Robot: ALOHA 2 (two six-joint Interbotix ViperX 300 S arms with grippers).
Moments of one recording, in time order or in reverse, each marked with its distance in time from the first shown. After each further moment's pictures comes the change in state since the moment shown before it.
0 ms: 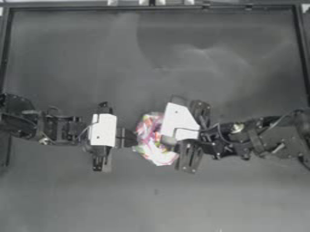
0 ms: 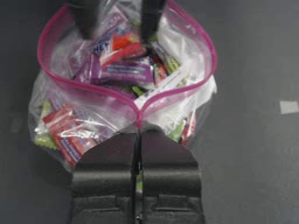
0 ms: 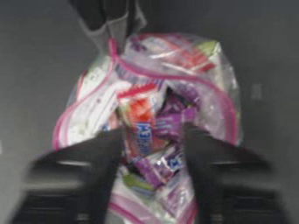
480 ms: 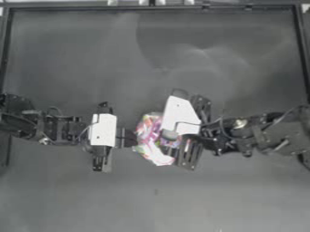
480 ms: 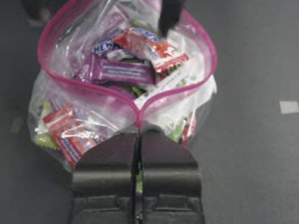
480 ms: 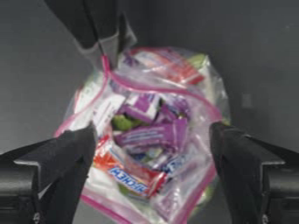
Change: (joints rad) left arm 0.002 0.000 0.002 0.000 0.000 0.002; right arm 0.023 -0.048 -0.011 0.000 0.021 -0.003
